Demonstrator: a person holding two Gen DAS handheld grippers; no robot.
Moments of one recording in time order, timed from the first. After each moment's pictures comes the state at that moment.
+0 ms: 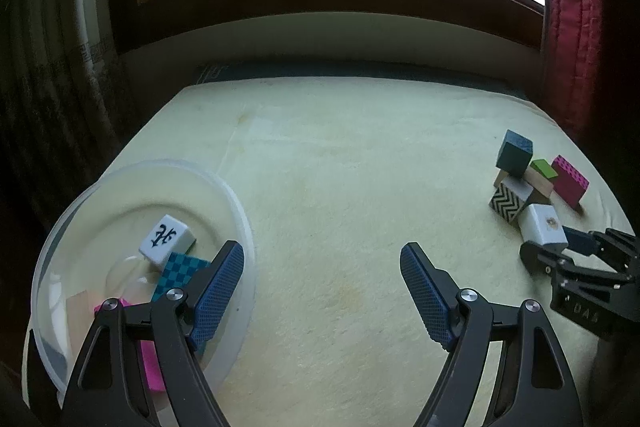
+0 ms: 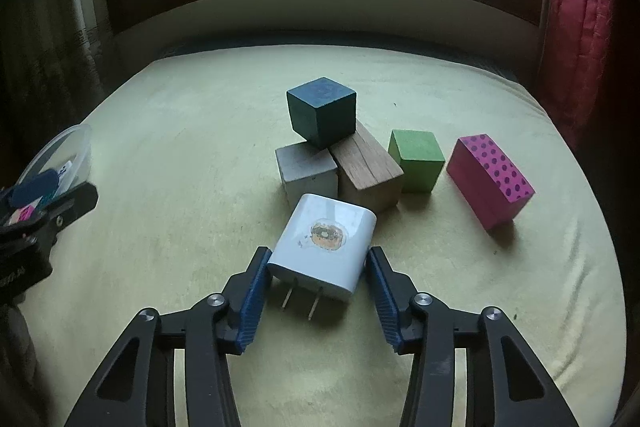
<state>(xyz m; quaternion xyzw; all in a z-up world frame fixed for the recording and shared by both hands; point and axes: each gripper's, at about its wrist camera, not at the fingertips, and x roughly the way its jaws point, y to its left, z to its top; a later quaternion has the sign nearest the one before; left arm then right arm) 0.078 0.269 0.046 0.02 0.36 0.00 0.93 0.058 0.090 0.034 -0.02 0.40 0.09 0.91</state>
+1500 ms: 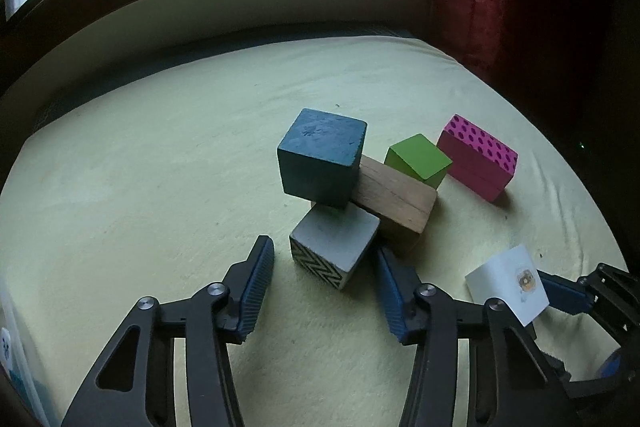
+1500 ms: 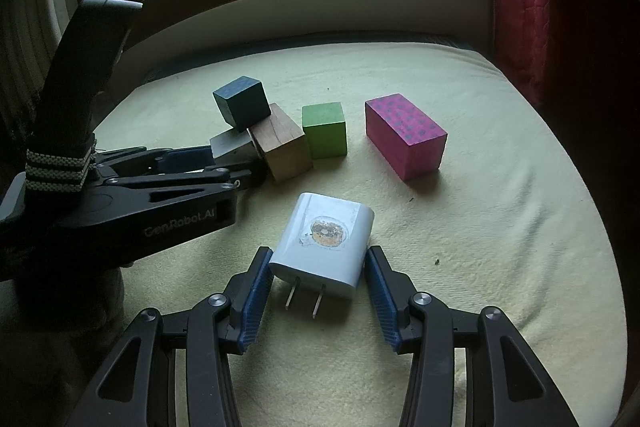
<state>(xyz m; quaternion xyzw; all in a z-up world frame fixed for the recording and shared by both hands) 0.165 0.134 0.017 0.08 0.42 -0.19 0.88 0.036 0.025 0.033 0.04 0.40 0.07 0.91</state>
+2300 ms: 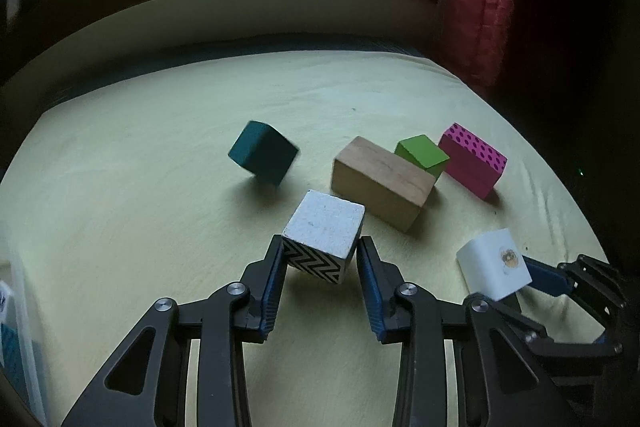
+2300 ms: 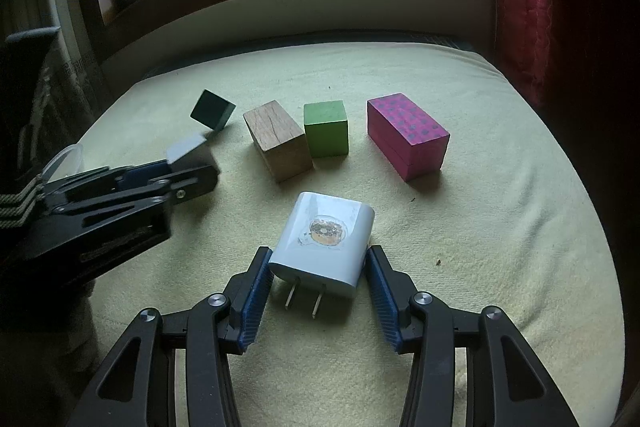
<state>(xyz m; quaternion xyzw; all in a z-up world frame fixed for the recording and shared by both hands) 0.132 0.157 0.023 0.03 0.41 -0.16 0.90 0.036 0.029 0.030 0.03 0.40 0.07 0.91</state>
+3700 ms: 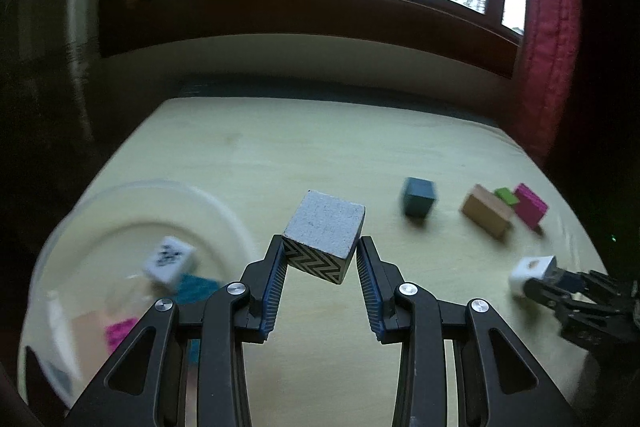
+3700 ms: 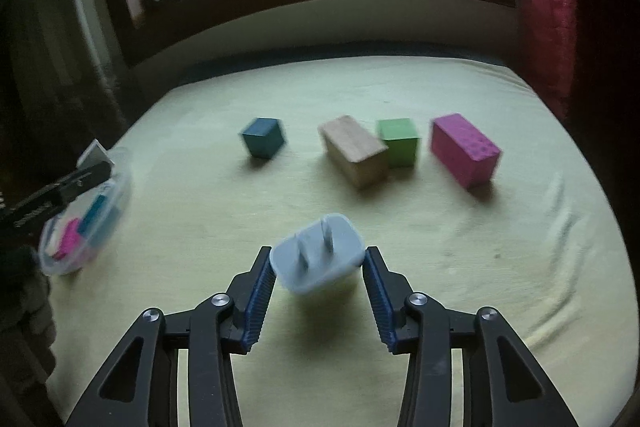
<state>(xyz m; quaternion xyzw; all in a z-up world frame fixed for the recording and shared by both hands) 0.072 0.310 0.078 -0.02 0.34 -0.04 0.94 0.018 0.076 0.055 0.06 0.39 0.12 0.91</state>
